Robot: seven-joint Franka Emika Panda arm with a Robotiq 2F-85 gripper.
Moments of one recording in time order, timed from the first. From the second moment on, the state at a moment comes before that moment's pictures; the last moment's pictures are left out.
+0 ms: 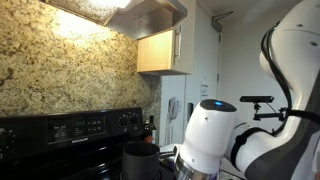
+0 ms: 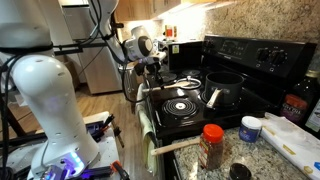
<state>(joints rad) 0.38 0.03 -0.01 -2.58 -0.56 2.83 1.08</state>
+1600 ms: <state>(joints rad) 0.45 -0.16 -0.08 -2.33 0.04 2.29 0.67</state>
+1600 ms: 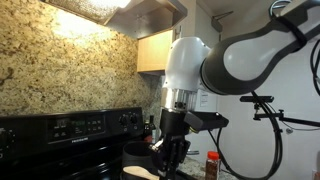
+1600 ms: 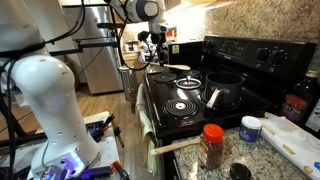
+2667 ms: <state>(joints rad) 0.12 -0.16 0.09 -2.06 0.09 2.12 0.87</state>
